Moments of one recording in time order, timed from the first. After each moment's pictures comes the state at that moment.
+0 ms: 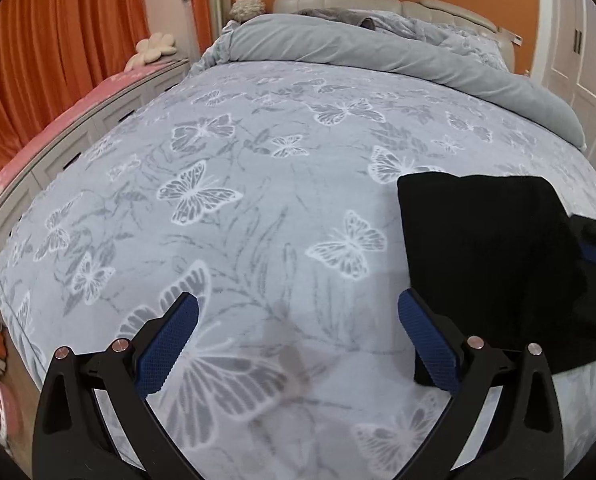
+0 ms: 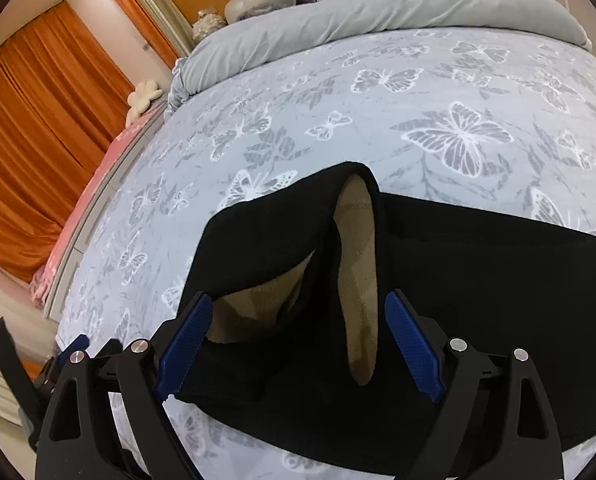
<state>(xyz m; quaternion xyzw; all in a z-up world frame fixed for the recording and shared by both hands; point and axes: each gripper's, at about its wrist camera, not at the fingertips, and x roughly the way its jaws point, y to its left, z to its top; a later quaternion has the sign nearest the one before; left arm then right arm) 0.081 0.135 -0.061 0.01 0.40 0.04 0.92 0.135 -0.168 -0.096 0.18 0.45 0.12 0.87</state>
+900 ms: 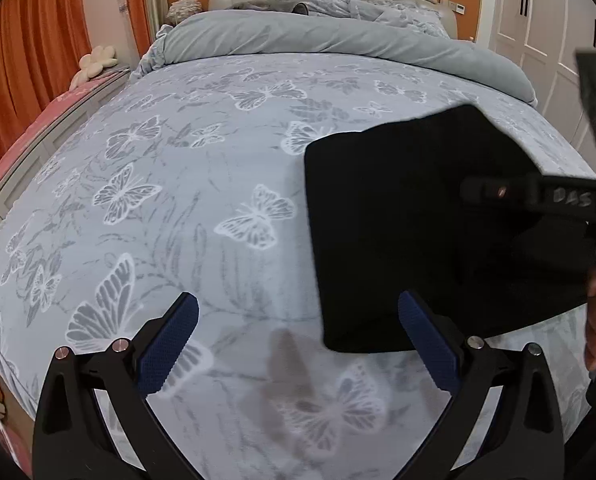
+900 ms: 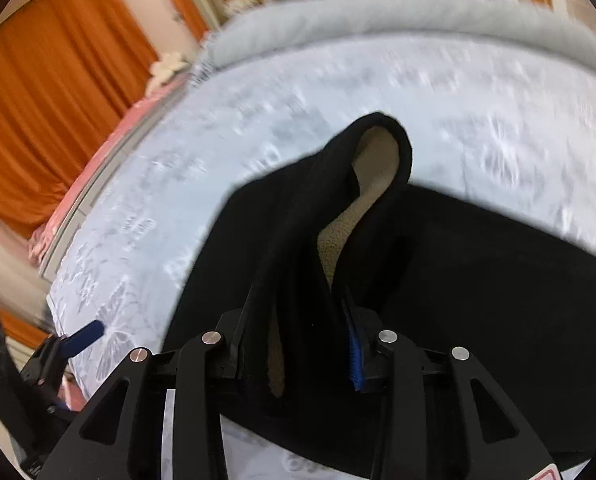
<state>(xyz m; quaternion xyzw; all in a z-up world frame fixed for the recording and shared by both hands) 0.069 0.078 -0.072 0.04 0.42 -0.05 0.91 0.125 -0.137 -0.096 0.11 0.43 0.17 0.88</state>
